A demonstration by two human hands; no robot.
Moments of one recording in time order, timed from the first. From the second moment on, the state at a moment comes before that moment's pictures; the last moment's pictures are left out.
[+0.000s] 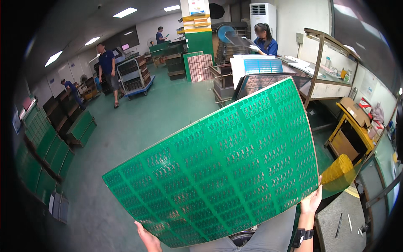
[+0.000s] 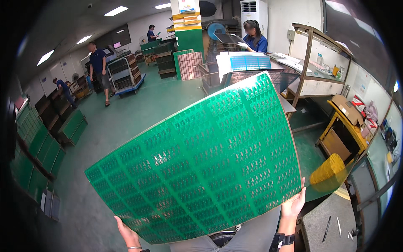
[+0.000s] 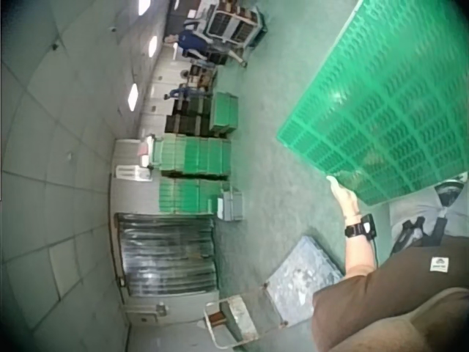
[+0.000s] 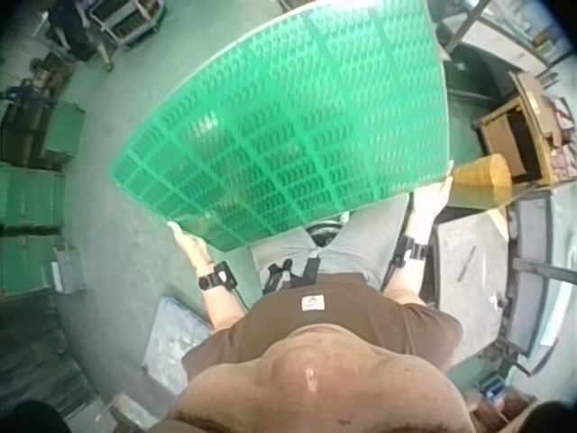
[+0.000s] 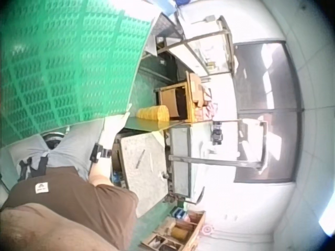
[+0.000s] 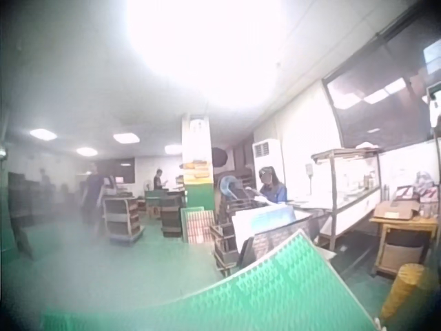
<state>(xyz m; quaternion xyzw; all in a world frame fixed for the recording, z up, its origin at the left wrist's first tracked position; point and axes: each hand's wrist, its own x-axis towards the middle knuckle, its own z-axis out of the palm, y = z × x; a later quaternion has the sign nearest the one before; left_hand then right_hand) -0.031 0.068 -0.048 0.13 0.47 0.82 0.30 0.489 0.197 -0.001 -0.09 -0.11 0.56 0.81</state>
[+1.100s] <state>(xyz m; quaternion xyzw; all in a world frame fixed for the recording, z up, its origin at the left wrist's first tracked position) -0.046 0.068 -0.020 0.14 0.55 0.77 0.29 0.500 0.204 0.013 -0.36 -0.23 0.54 0.72</state>
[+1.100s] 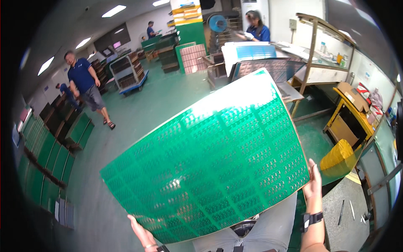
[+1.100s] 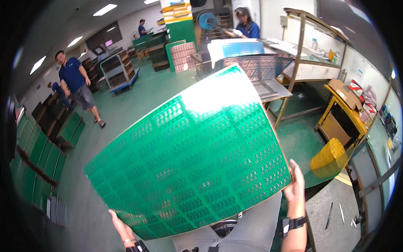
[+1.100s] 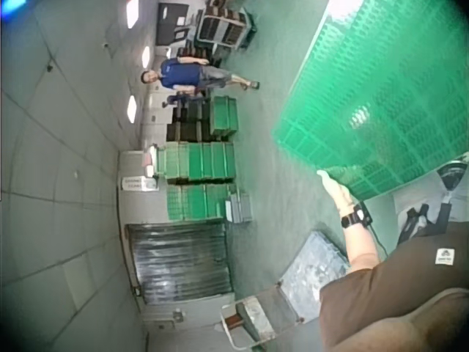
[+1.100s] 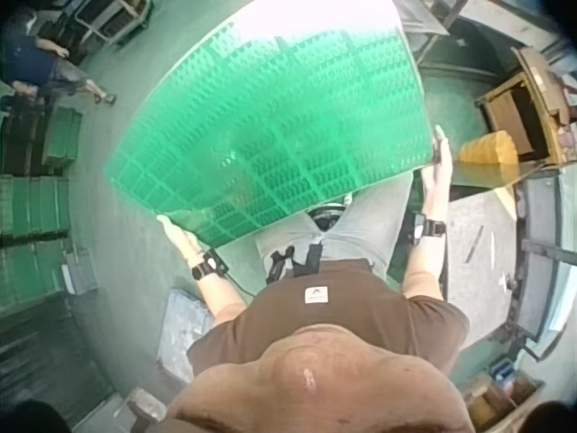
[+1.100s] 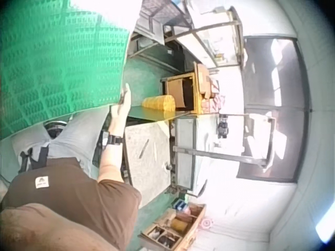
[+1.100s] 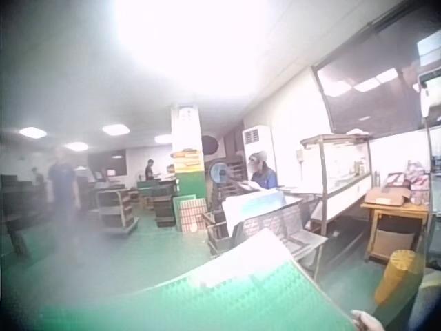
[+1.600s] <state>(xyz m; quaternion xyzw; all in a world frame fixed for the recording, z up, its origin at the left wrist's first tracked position) -0.051 0.085 0.029 0.32 0.54 0.73 0.29 0.511 0.288 0.071 -0.49 -0.47 0.47 0.57</state>
